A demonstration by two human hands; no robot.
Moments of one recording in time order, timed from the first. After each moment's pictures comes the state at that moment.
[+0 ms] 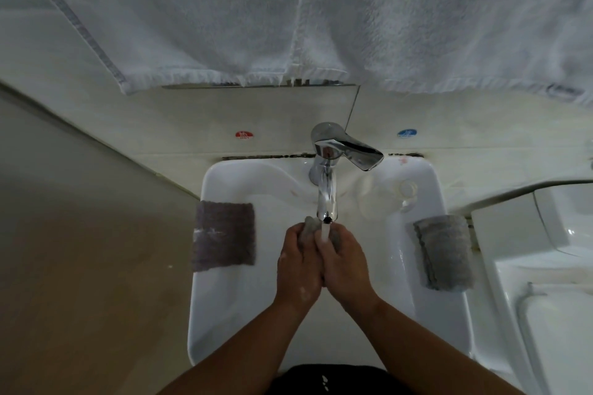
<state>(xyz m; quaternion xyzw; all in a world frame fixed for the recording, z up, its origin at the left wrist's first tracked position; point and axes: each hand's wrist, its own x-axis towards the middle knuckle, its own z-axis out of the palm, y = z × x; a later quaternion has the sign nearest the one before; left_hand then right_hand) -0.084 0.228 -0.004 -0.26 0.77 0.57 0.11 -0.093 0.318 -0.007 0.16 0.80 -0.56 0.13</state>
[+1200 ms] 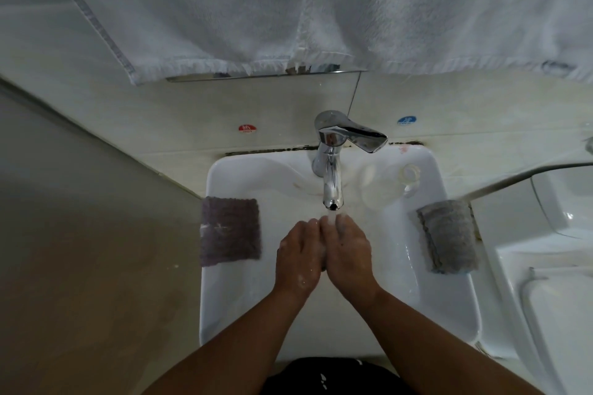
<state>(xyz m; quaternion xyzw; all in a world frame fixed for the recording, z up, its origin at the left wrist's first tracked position) -0.082 0.210 0.000 -0.20 0.81 0.54 0.12 -0.089 0.304 0.000 0.17 0.84 -0.51 0.08</state>
